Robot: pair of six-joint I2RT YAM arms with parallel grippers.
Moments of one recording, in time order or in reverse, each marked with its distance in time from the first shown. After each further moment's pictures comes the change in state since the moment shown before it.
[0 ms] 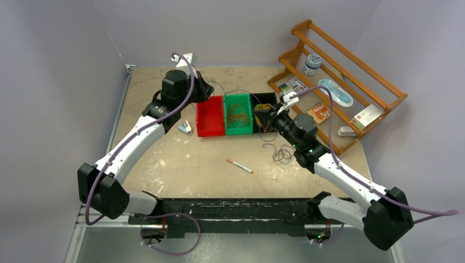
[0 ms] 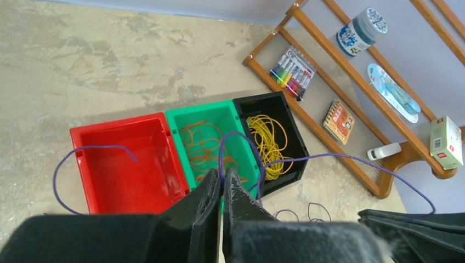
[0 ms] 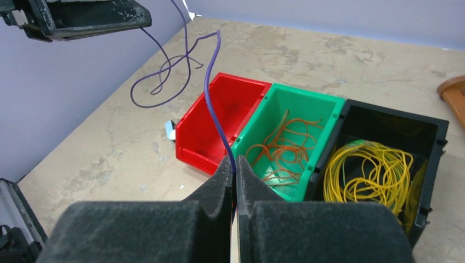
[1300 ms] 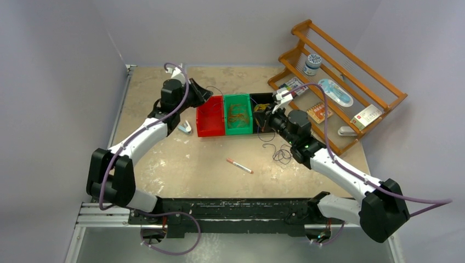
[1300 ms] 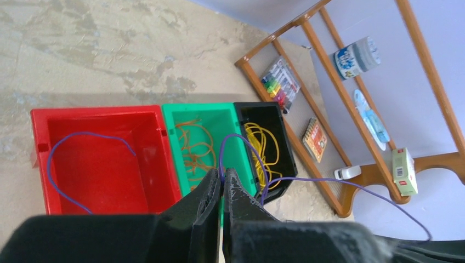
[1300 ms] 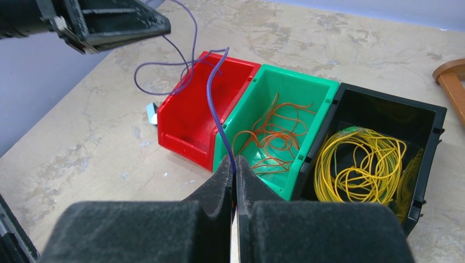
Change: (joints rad) left arm 0.134 0.093 -0.232 0.364 0.171 -0.242; right arm 0.000 0.051 0.026 -0.064 0.019 -0.047
